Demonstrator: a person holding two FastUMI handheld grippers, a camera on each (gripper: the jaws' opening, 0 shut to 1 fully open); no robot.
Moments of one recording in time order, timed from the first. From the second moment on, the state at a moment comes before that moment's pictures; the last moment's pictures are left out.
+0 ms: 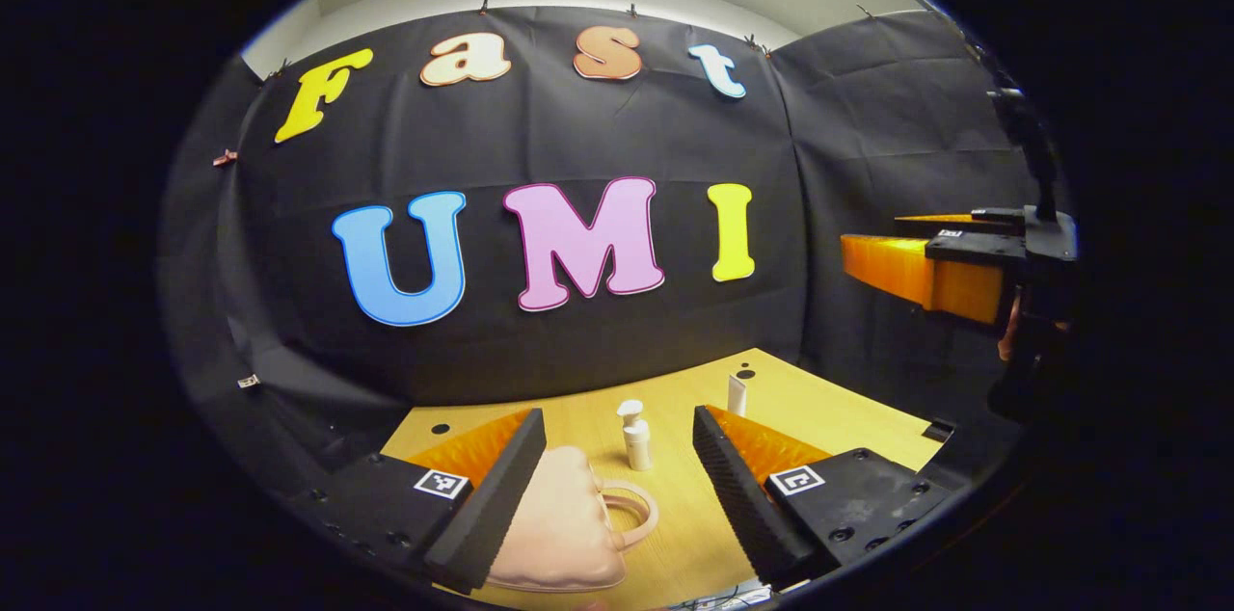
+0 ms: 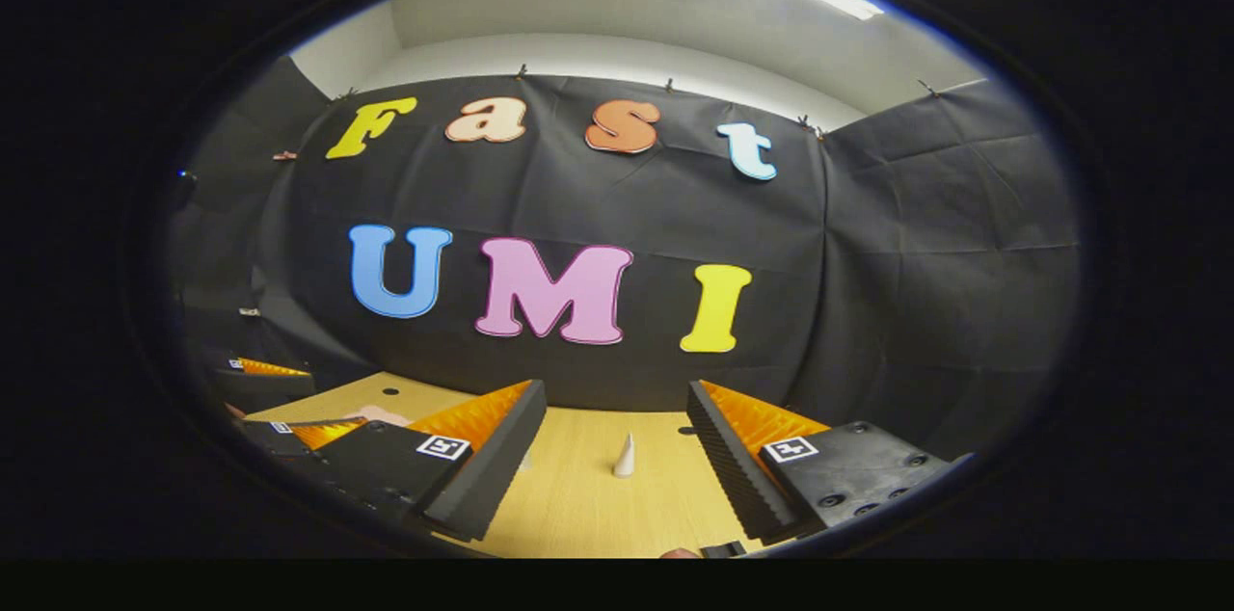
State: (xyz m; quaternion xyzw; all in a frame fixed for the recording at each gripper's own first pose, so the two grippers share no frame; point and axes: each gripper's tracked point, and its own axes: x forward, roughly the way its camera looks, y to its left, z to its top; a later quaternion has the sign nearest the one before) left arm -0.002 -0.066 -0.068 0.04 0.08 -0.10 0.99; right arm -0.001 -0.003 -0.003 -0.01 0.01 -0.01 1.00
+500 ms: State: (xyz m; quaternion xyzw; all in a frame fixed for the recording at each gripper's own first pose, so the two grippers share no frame) left arm 0.039 -0.099 -0.204 -0.03 0.29 -0.12 0.95; right arm 0.016 -0.020 -0.039 -0.02 0.04 -0.02 1.00
